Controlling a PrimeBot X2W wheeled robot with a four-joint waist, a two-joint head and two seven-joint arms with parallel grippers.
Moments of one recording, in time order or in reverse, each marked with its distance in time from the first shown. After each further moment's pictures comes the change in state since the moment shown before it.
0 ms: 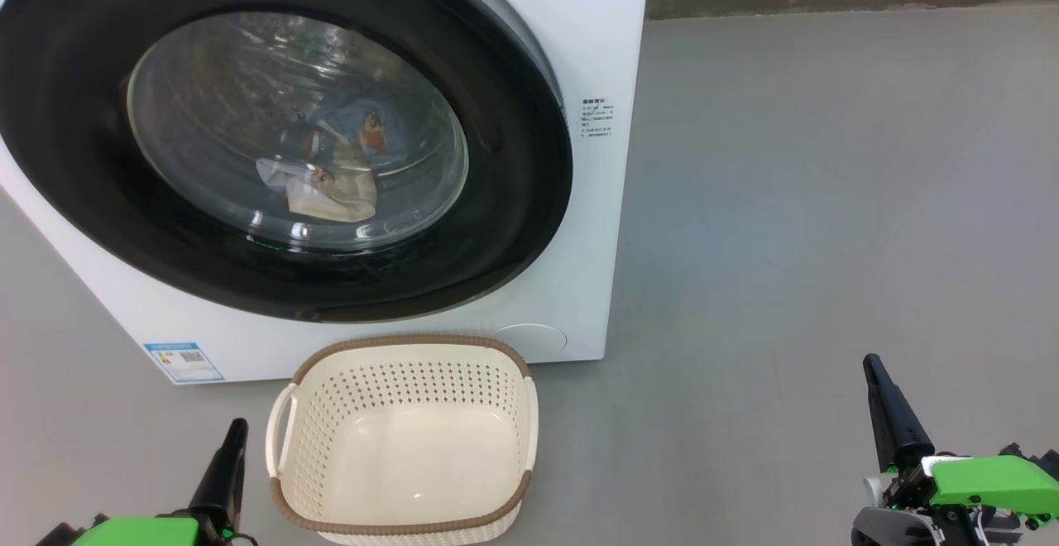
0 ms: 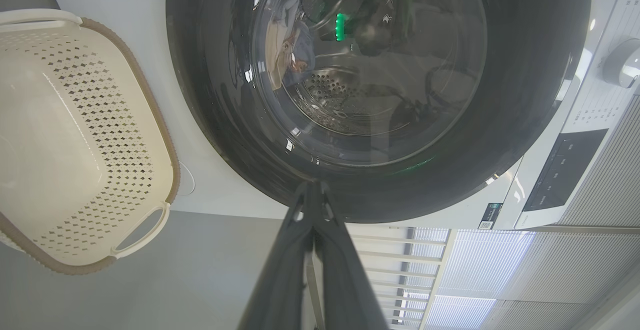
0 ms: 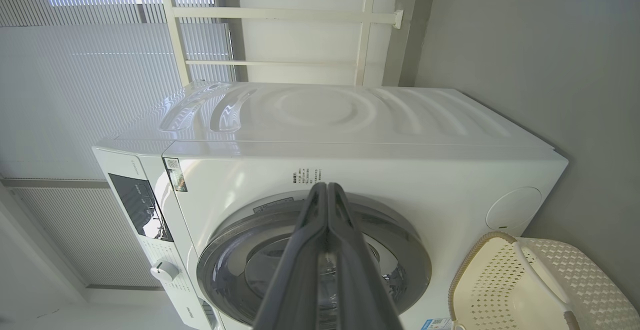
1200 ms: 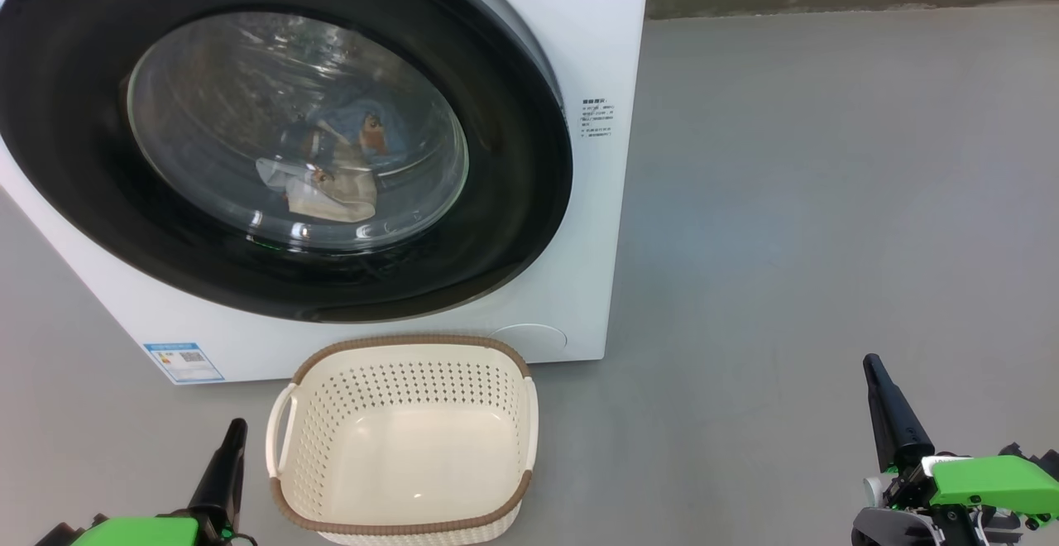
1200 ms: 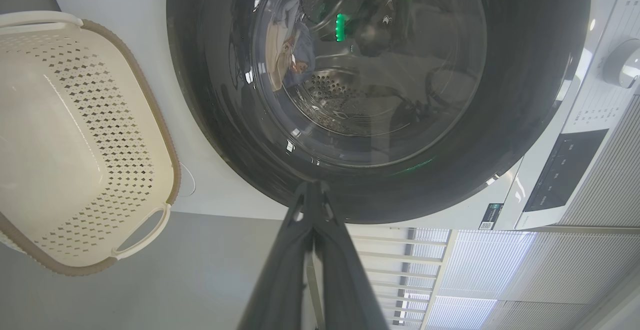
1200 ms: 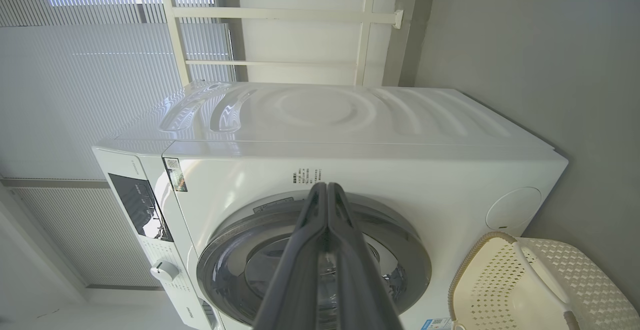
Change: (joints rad) left arm 0.000 0.002 -0.002 0.000 0.000 0.000 -0.004; right arm 0.000 0.000 0.000 0.000 0.000 0.000 0.000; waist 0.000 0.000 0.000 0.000
